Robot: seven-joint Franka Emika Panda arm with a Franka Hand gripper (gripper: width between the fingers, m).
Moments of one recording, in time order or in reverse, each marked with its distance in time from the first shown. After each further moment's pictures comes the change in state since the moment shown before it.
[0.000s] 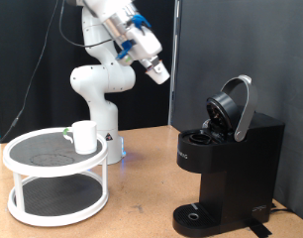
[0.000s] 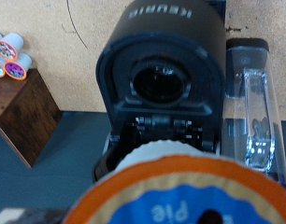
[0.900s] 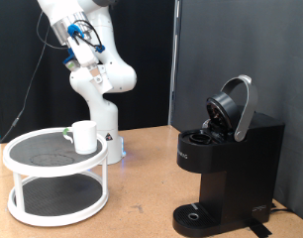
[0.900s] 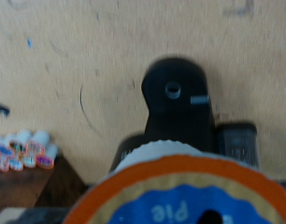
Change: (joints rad) arm -0.155 -0.107 -0.130 -0.115 -0.152 -0.015 -0.039
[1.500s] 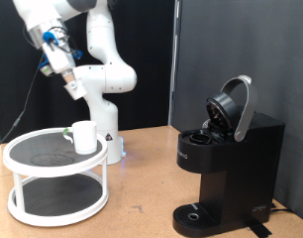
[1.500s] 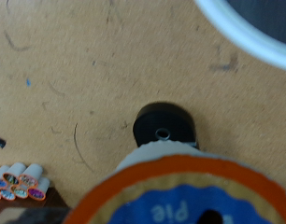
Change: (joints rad) arm -0.043 -0.013 -0.059 -0.020 -0.117 0.004 -0.084
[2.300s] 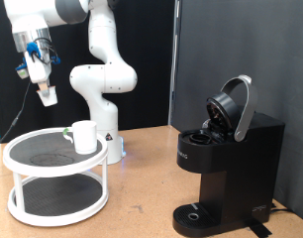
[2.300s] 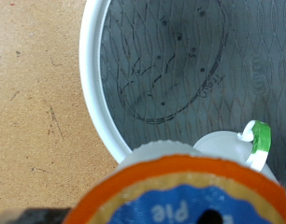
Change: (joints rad) arm -0.100 -0.007 -0.048 -0.010 -0.318 -0.051 -0.071
